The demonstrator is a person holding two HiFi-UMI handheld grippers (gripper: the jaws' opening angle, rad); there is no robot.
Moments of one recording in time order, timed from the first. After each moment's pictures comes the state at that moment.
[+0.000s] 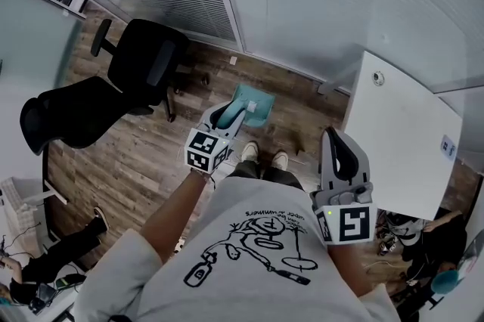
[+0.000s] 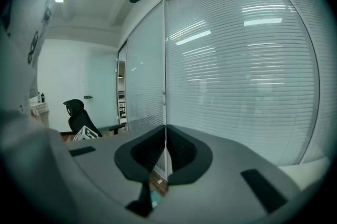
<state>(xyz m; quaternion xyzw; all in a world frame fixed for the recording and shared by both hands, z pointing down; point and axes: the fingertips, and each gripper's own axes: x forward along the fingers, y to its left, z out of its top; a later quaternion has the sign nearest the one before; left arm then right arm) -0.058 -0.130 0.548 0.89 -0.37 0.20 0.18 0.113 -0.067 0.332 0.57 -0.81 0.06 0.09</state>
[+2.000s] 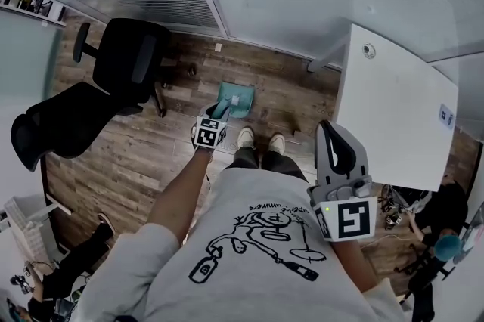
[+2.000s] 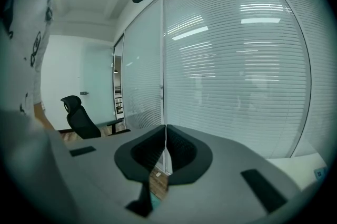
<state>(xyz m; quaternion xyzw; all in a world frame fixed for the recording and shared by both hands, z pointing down) -0.102 -0.107 0.774 0.82 -0.37 0.36 0.24 0.114 -0.045 0.346 0.59 -0.79 0.07 0.12</state>
